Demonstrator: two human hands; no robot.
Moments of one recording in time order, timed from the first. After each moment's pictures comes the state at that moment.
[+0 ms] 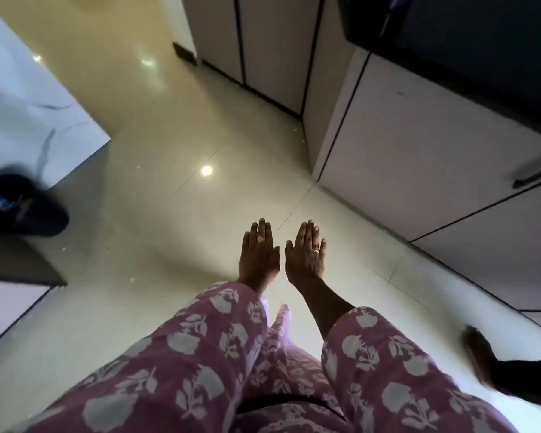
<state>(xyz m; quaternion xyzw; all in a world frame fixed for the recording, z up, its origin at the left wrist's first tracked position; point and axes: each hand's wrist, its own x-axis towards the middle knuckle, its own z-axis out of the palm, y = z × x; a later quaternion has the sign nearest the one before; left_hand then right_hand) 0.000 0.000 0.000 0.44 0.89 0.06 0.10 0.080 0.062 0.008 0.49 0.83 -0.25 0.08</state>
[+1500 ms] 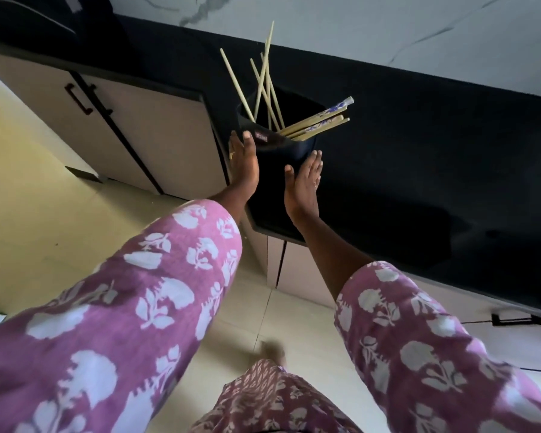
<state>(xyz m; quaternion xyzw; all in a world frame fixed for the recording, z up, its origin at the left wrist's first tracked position) -0.248 0.643 0.149 0.28 0.71 0.55 0.34 -0.135 0.626 0.141 0.56 0.67 -0.39 -0.28</state>
